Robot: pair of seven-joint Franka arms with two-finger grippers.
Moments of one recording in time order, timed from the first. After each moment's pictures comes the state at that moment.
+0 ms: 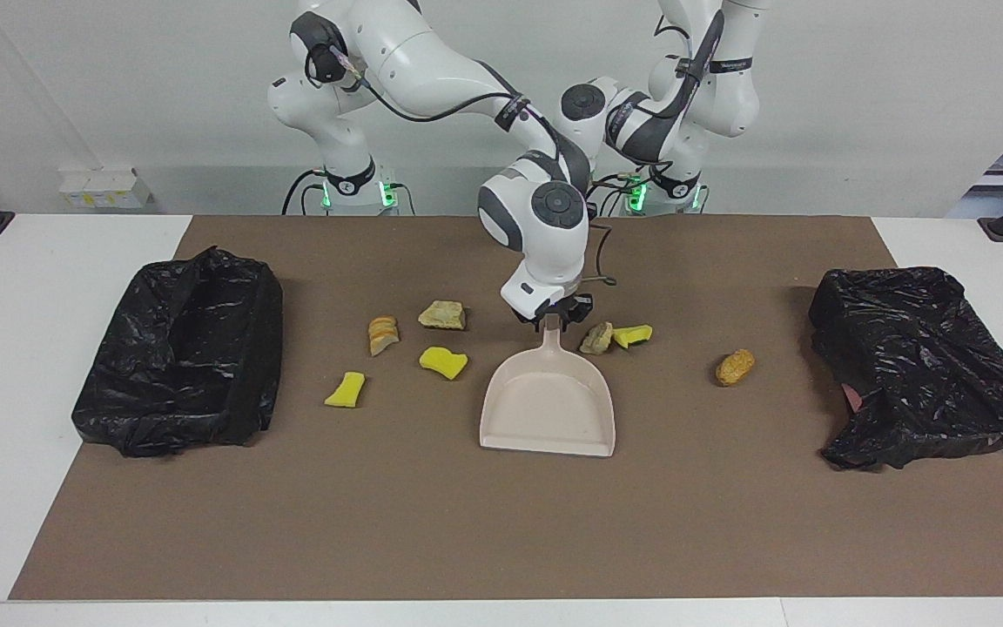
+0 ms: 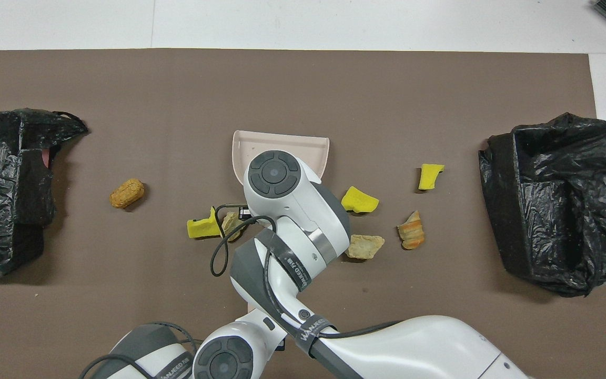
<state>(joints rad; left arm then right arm) -0.89 -0.26 0.00 -2.55 -0.10 2.18 -0.69 0.56 0.54 0.14 -1.53 0.05 2.02 0.72</state>
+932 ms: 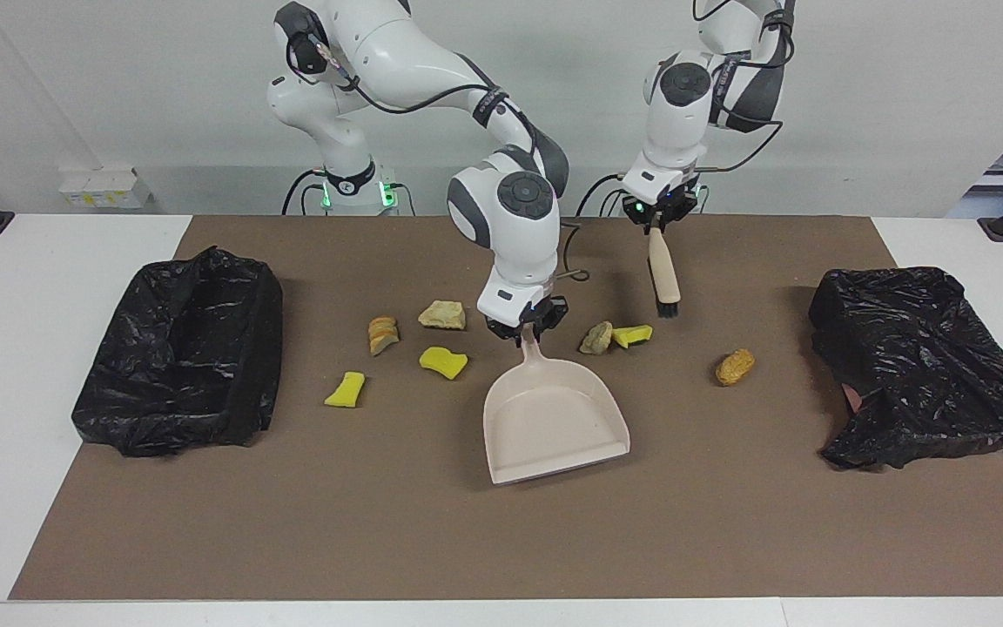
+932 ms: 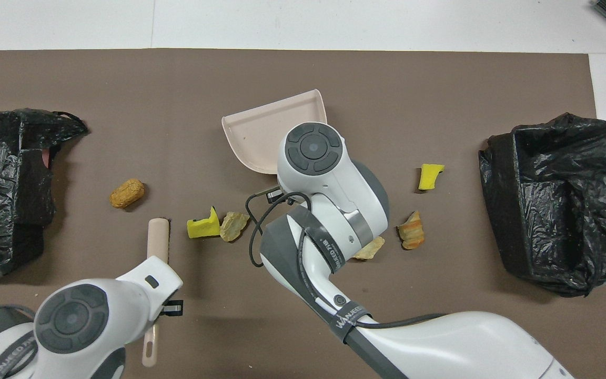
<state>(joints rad) -0.44 -0.44 0.01 -2.54 0.07 1.96 -0.44 0.48 0.47 0.13 -1.52 -0.02 2.02 0.25</state>
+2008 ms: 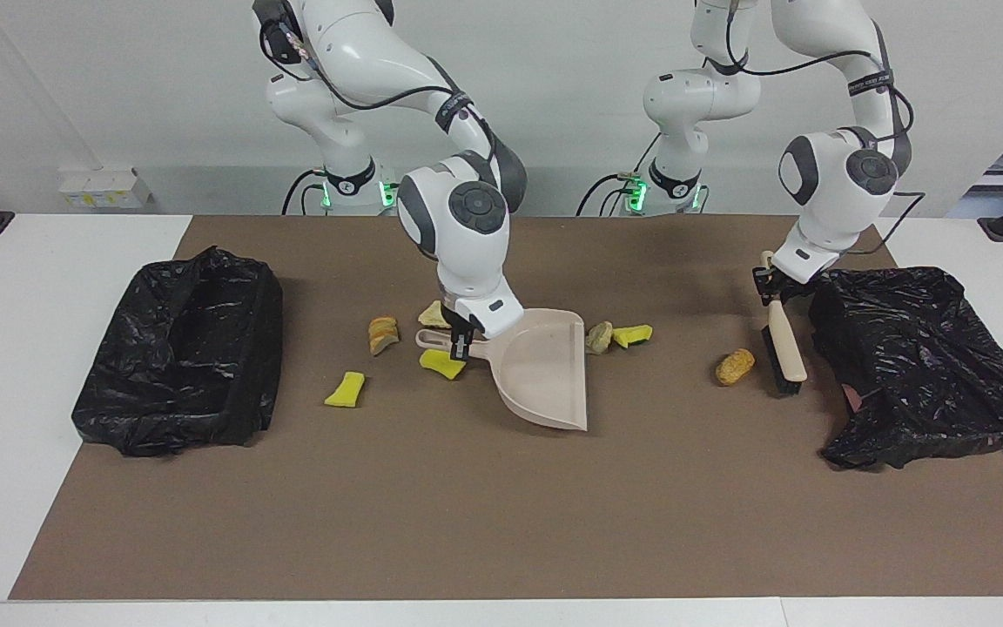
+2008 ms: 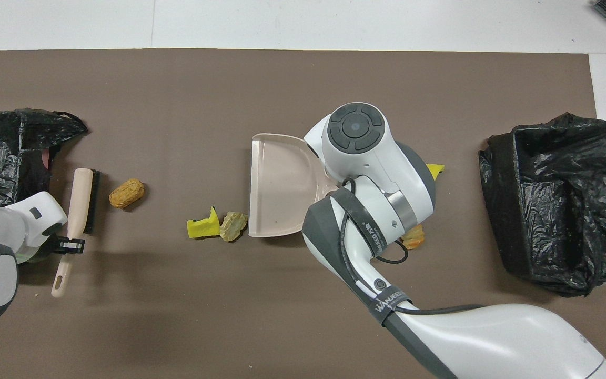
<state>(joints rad) 0.07 -0.11 0.01 -2.40 0.08 2.22 0.17 0.39 0.42 0.13 -1.59 -0.17 1.90 -1.00</state>
